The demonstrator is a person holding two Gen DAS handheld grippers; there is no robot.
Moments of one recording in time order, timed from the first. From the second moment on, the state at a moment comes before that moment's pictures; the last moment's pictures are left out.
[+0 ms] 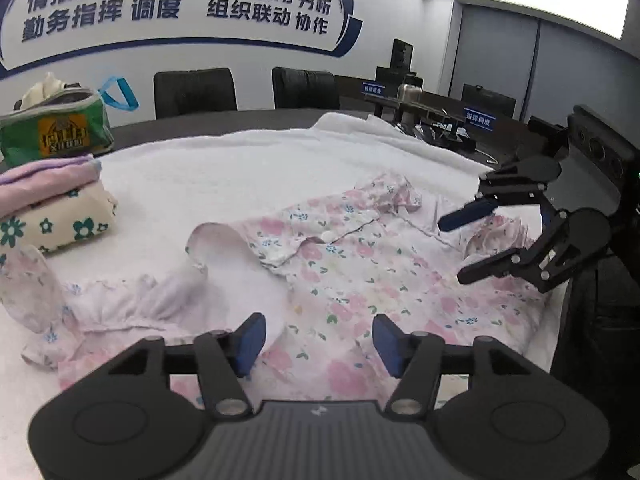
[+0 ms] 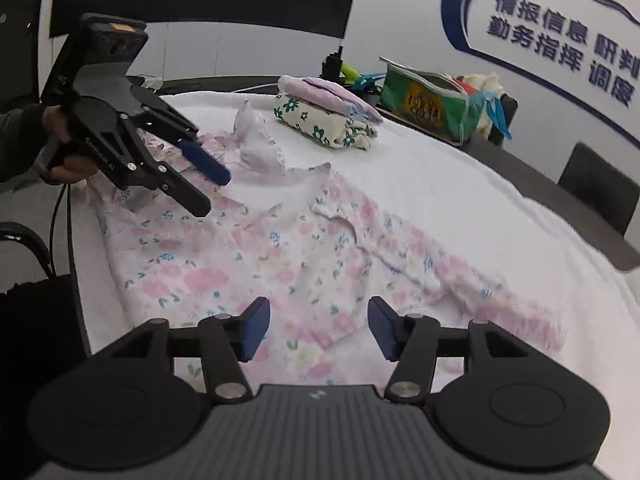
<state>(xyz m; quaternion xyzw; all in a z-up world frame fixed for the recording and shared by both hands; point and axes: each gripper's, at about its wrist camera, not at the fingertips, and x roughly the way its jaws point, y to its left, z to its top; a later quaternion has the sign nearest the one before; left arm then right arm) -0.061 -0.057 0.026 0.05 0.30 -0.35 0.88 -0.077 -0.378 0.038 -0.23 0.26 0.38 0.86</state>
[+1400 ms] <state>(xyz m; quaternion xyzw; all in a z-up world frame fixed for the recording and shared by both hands) -0.061 -0.080 0.021 0.08 0.33 -0.39 0.86 -0.058 -0.379 0.026 -0.25 0.33 0.43 0.80</state>
